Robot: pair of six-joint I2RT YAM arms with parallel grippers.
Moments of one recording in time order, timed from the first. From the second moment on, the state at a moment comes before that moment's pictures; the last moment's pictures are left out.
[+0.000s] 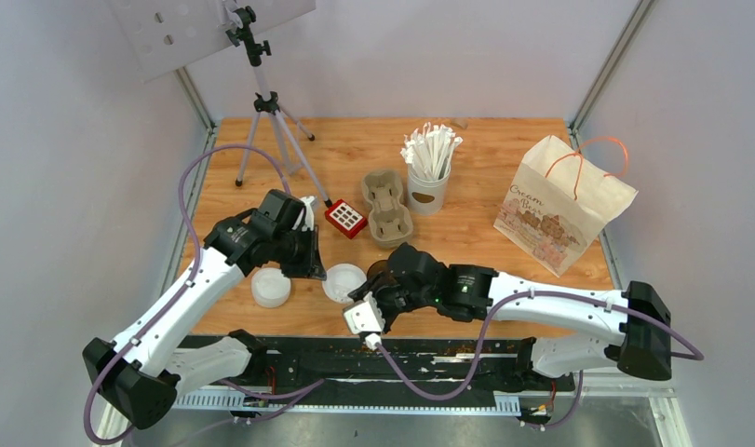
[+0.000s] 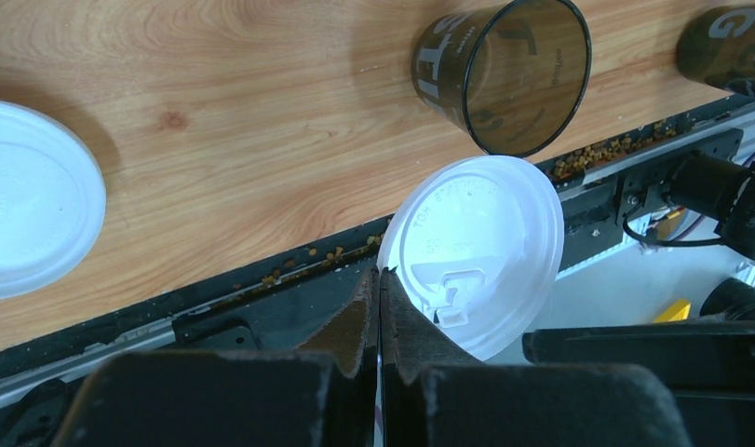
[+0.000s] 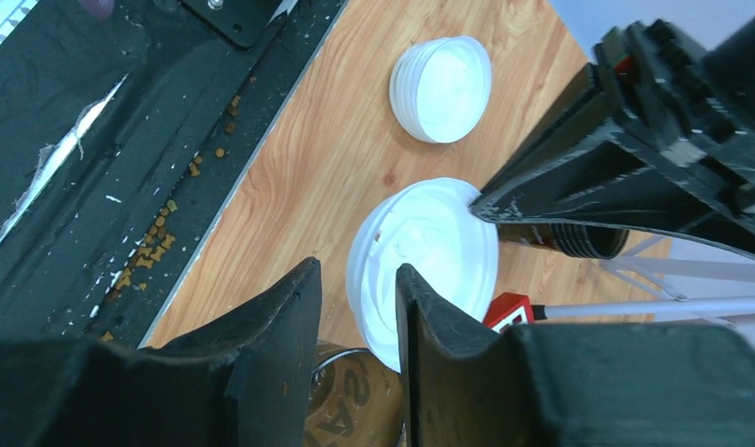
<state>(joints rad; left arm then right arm) -0.57 1.04 1.05 -1.04 0.22 -0.54 1.24 1.25 0.96 -0.25 -0.35 -0.94</state>
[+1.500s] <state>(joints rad) -0.58 0.73 1.22 -0.83 0.07 -0.36 1.11 1.19 0.99 -0.04 -0.25 0.20</state>
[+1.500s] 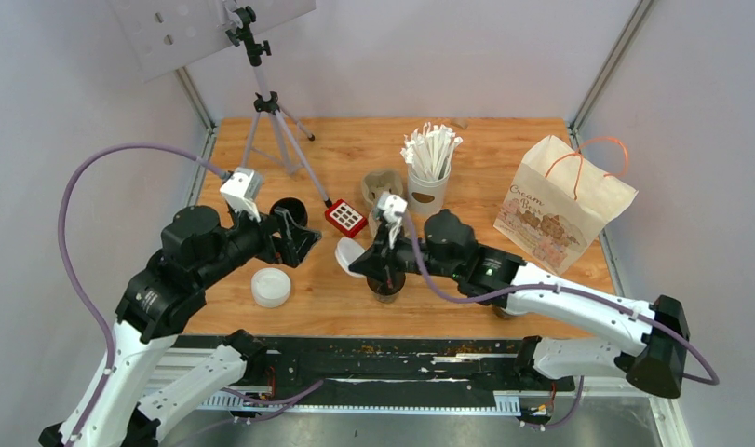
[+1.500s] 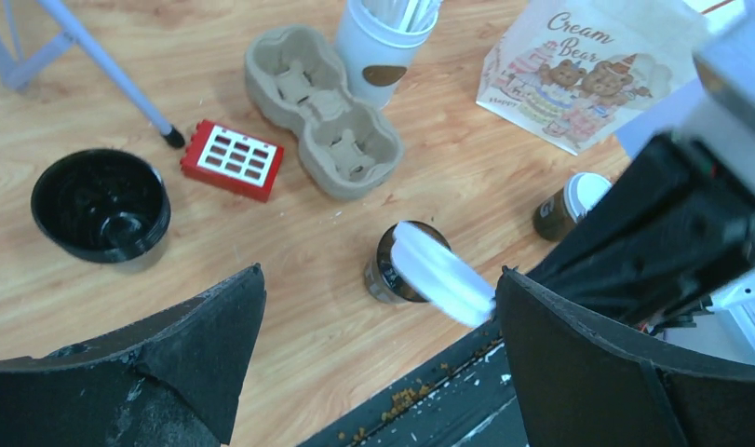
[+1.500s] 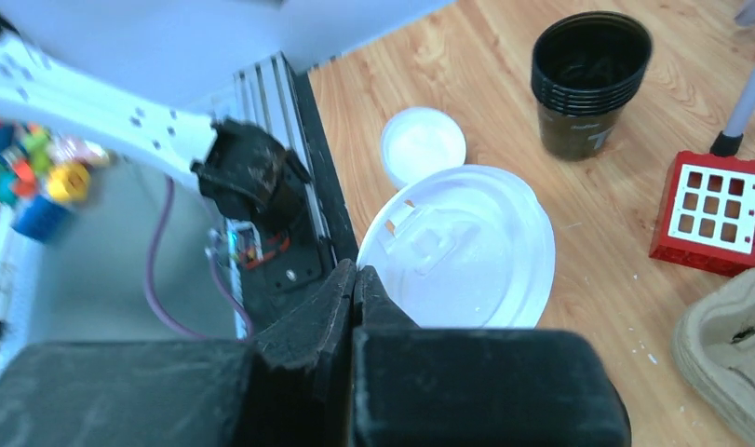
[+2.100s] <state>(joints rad) -0.58 0.51 0.72 -0.23 0.42 -0.27 0.93 0.99 0.76 0.28 -0.26 0.92</state>
